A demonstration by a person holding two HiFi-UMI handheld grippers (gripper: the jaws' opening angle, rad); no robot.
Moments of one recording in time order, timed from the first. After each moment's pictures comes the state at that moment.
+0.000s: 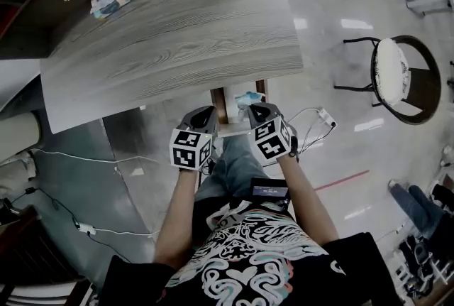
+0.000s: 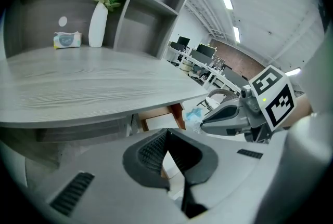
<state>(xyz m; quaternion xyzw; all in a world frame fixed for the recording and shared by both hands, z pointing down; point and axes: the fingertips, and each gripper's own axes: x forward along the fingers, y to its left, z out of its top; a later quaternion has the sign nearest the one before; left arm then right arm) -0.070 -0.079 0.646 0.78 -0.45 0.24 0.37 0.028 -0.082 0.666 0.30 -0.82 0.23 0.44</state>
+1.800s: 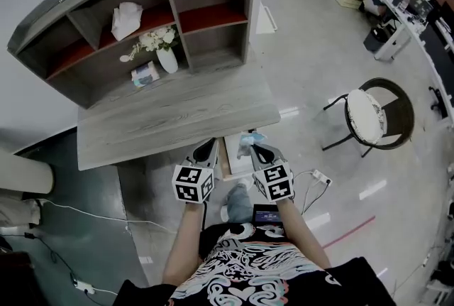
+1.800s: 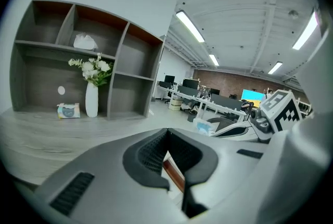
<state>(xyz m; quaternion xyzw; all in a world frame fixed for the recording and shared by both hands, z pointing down) -0.071 -0.083 0.448 0.85 -0.48 0.11 0.20 0.037 -0.064 0.485 0.45 -0.85 0.16 0.24</state>
